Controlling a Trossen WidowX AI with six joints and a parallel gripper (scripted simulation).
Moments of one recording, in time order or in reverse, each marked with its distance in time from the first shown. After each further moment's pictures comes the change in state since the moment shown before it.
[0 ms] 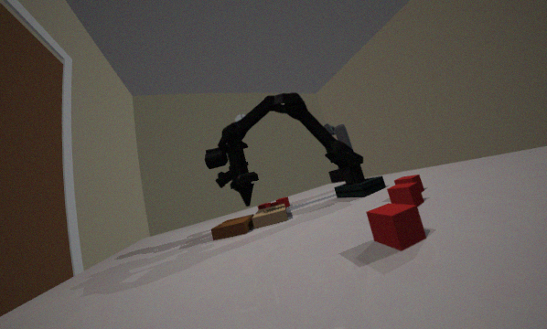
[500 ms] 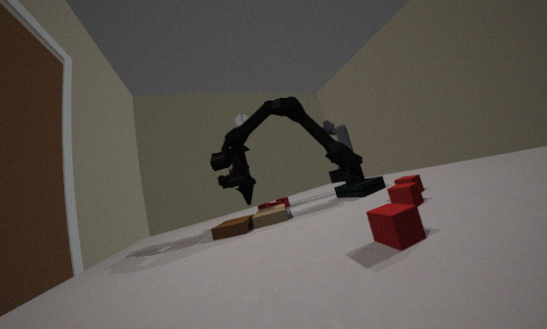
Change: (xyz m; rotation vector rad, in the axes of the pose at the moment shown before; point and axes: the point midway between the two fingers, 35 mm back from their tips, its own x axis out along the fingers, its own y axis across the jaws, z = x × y) arm 0.000 -0.046 -0.016 0.434 0.000 -0.003
